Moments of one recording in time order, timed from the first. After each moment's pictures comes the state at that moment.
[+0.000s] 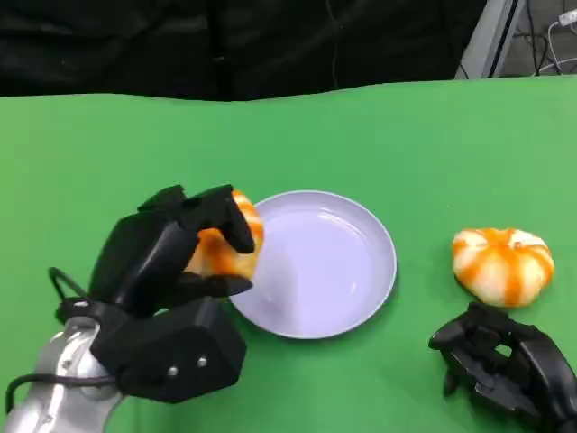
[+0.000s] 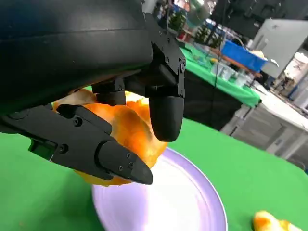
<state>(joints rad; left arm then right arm) -0.17 0.24 -0.22 0.05 0.51 -0.18 0.04 -0.16 -0.05 -0.10 0.88 0.18 -0.67 0.54</state>
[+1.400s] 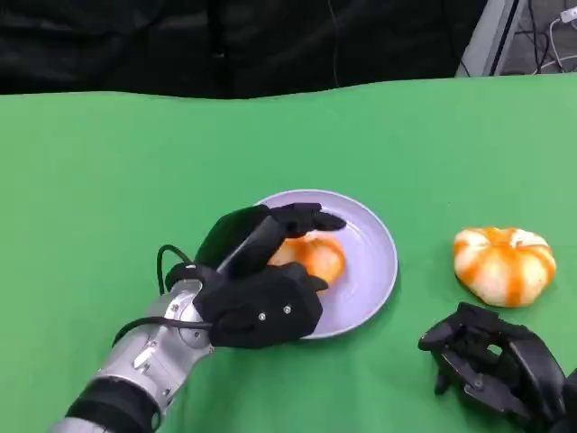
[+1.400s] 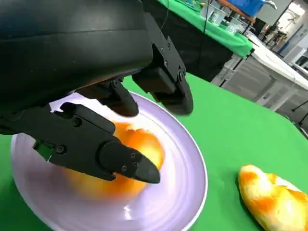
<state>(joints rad) -0.55 0.05 -0.37 0.80 0.51 -0.41 0.14 -0.14 -0.04 -0.07 0.85 0.14 -0.68 0.48</state>
